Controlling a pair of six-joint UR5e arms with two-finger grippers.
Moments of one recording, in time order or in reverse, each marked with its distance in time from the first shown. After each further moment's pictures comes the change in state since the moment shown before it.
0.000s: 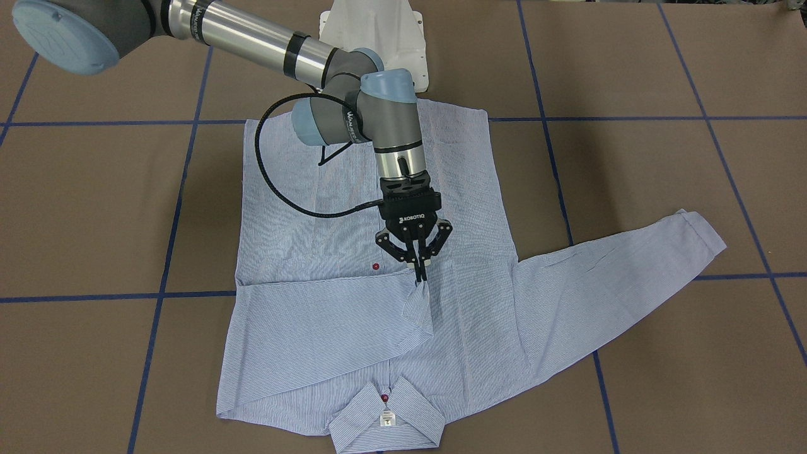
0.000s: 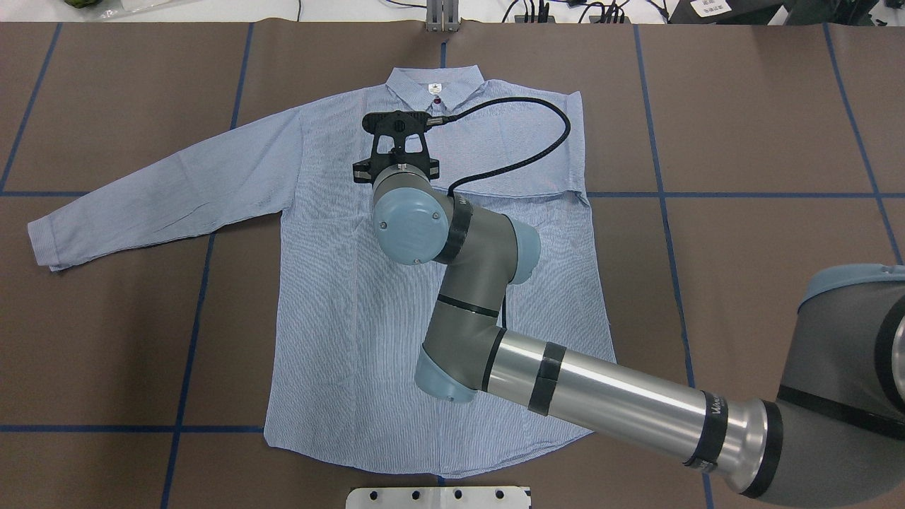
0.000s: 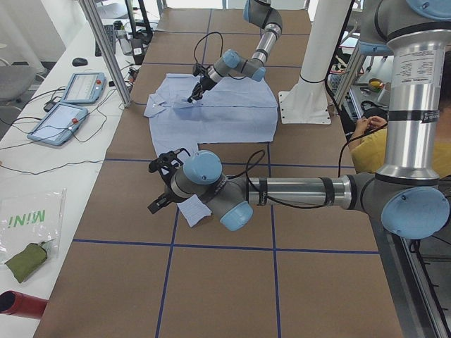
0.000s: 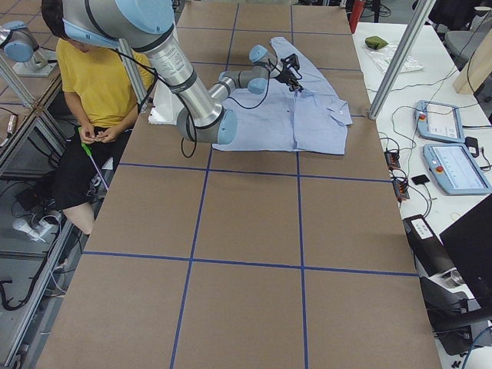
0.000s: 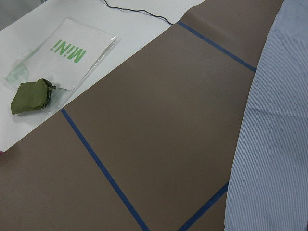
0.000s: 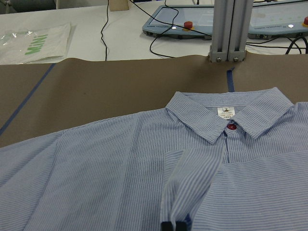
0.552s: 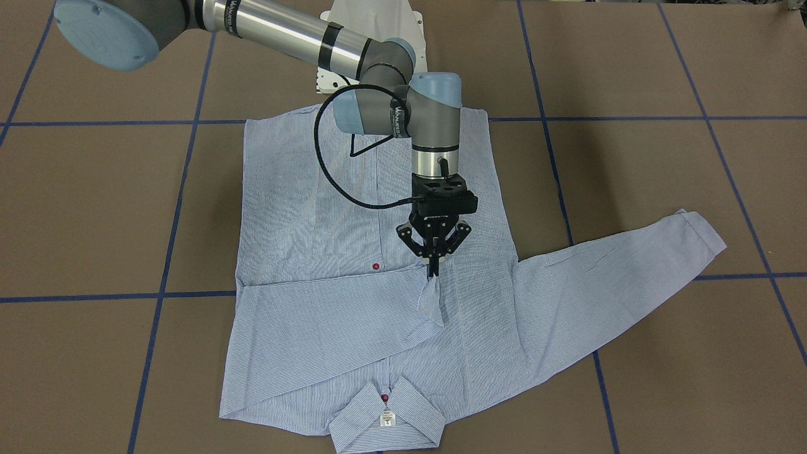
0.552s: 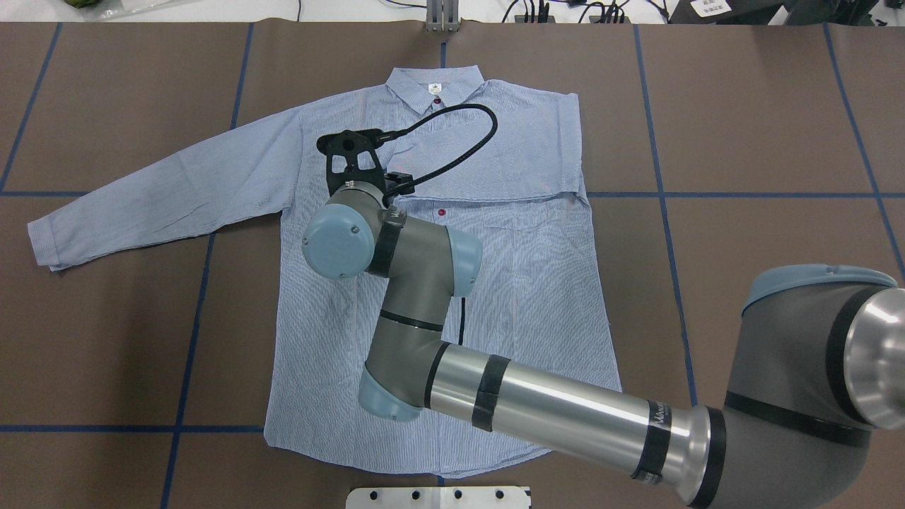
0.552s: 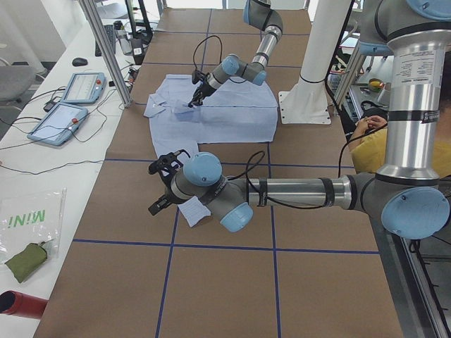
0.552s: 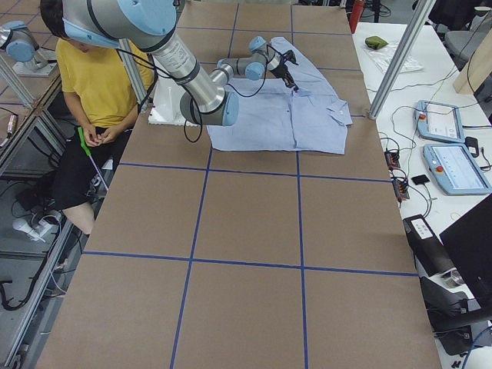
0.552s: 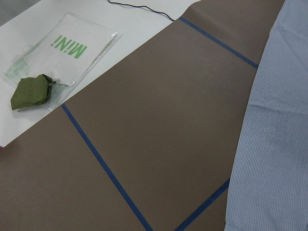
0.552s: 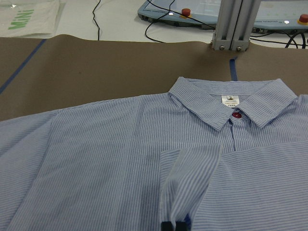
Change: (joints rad) left arm 0.000 0.000 0.009 0.000 0.000 0.000; right arm -0.051 0.127 -0.118 -0.221 -0.063 -0.012
